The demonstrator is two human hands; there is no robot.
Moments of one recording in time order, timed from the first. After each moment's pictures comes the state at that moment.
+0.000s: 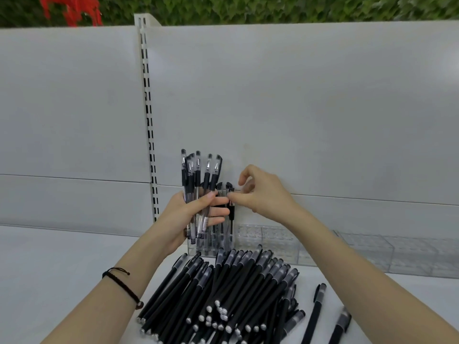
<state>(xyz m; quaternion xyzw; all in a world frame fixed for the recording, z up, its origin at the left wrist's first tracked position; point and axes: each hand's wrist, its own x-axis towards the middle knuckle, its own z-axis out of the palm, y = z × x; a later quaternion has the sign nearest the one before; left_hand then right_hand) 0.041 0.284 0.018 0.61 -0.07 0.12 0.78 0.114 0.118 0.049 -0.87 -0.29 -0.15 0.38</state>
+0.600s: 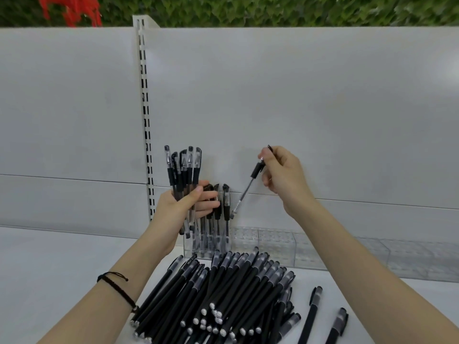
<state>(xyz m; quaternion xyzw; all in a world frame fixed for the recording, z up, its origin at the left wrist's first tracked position) 0.047 0.287 0.014 0.62 -0.07 0.22 0.75 0.122 0.100 0.070 -0.68 -0.24 -0.18 0.66</state>
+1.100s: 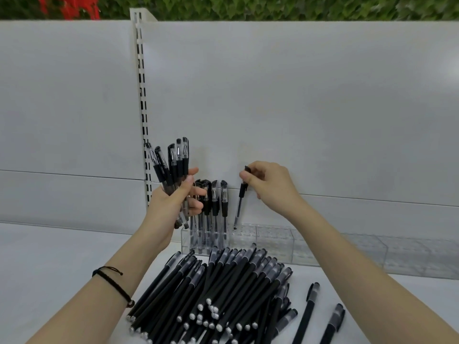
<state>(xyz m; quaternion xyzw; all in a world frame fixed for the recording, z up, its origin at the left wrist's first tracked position) 0.049 0.289 0.013 0.62 -0.06 0.27 0.73 0.137 0.101 0.050 -0.83 -0.30 -0.23 0.42</state>
